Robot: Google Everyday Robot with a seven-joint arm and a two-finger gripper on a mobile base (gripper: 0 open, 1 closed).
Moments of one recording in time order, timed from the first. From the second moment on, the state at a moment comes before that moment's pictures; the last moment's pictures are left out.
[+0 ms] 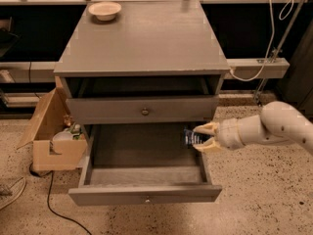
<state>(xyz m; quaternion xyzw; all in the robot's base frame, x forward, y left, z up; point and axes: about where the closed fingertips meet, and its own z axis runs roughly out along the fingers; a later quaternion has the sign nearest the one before) 0.562 -0.153 0.622 -0.62 0.65 0.21 0.38</state>
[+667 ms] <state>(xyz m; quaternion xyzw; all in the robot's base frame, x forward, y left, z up) 0.558 -0.151 0.627 -0.63 0.65 0.21 0.38</state>
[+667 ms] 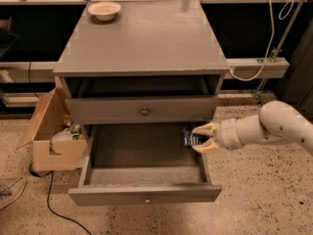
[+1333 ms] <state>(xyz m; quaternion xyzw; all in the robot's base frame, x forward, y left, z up) 0.582 -0.131 0.809 -0.69 0.61 0.13 0.37</state>
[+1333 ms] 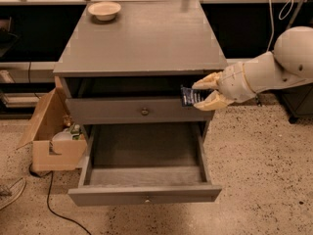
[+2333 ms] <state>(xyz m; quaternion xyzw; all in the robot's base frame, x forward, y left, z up) 0.640 -0.143 0.873 -0.67 0.61 0.11 0.40</state>
